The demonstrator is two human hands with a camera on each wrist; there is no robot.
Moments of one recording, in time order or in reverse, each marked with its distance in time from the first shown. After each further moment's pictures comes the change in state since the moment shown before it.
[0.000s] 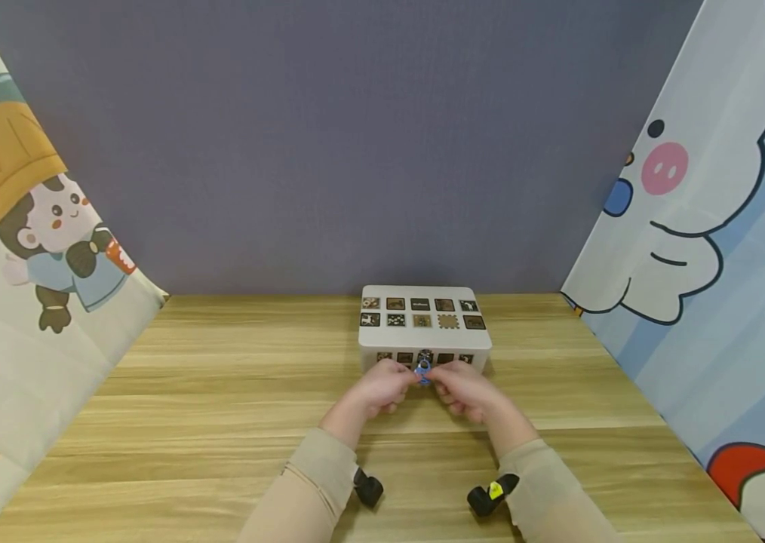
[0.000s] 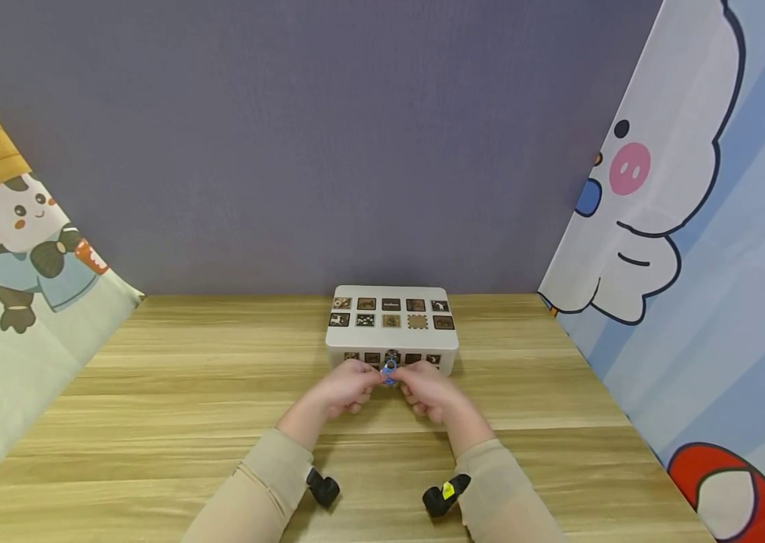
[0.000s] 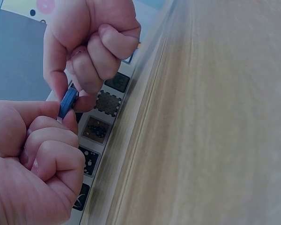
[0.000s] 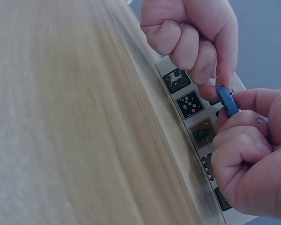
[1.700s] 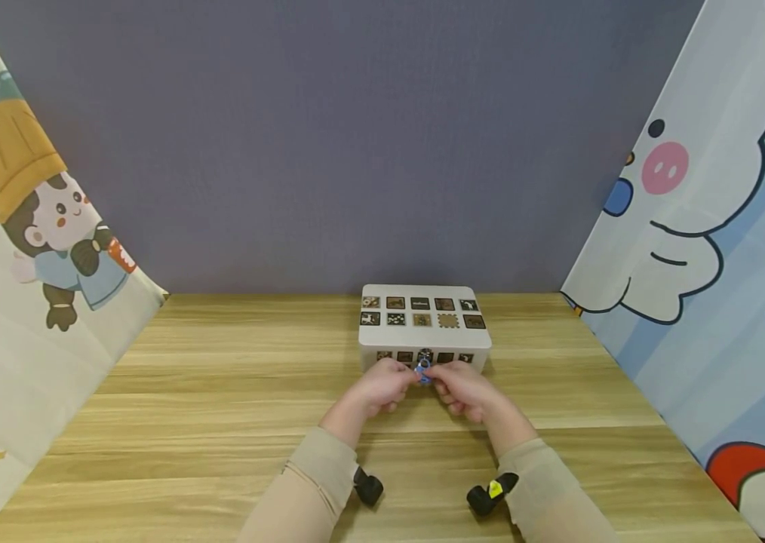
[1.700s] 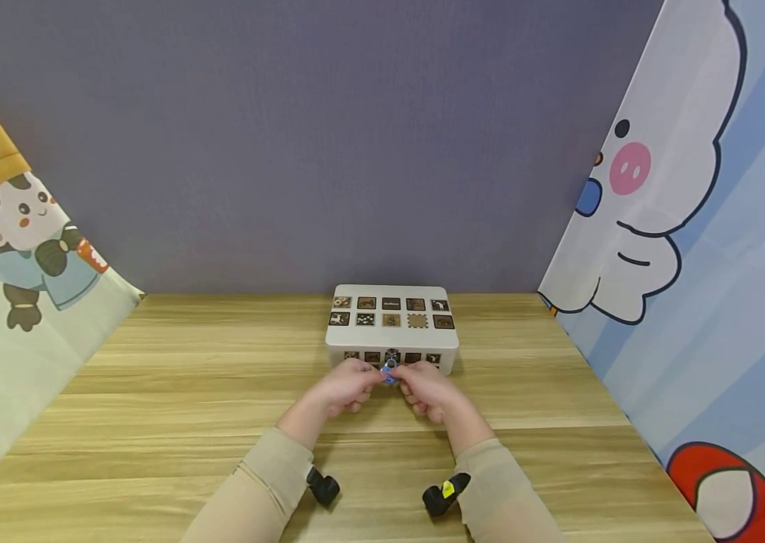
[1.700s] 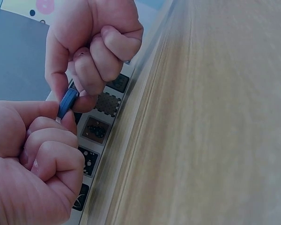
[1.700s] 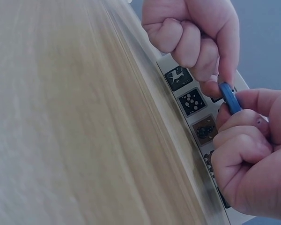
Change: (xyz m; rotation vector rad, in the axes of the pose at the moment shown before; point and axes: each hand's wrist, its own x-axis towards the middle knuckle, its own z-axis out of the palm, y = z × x) left_hand -0.001 0.002 0.000 0.003 -0.001 -0.001; right_hand 0.002 0.003 -0.001 0.064 -0.017 0.019
